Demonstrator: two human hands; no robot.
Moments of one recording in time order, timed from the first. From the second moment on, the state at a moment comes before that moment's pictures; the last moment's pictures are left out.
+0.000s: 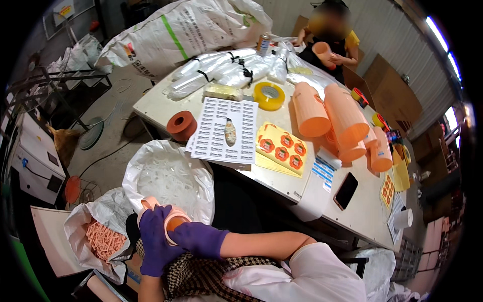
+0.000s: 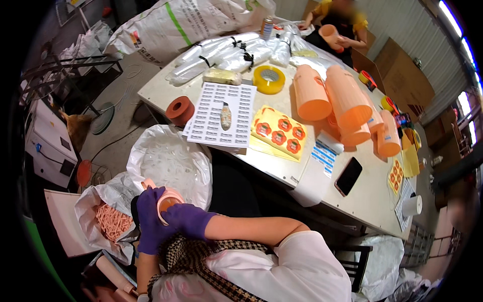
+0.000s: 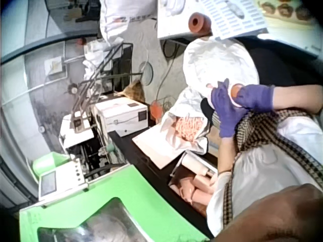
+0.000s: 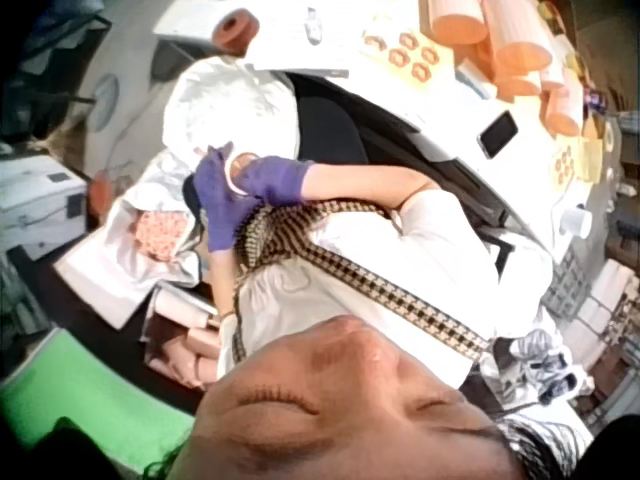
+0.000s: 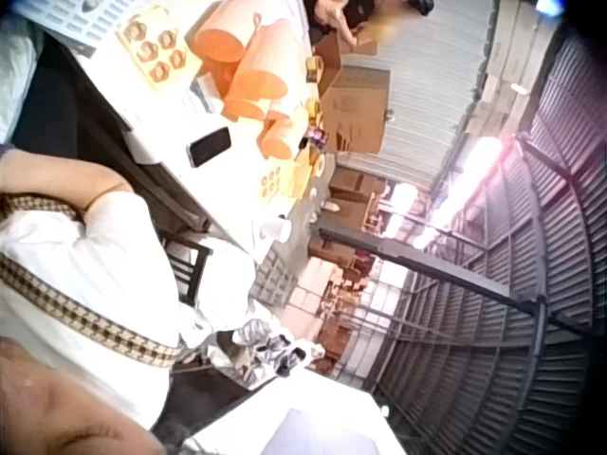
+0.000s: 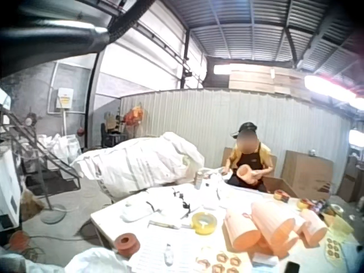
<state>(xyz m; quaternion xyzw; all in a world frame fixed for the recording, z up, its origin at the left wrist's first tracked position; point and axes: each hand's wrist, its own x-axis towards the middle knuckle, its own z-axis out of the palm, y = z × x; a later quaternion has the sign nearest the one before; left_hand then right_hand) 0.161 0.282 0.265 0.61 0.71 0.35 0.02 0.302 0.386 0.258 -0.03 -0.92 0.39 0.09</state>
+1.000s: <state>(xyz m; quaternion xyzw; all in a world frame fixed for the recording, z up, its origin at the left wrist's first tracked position) 0.165 0.244 0.185 0.85 0.51 0.14 -0.07 0.695 0.533 0.205 -0.66 -0.65 0.11 0.36</state>
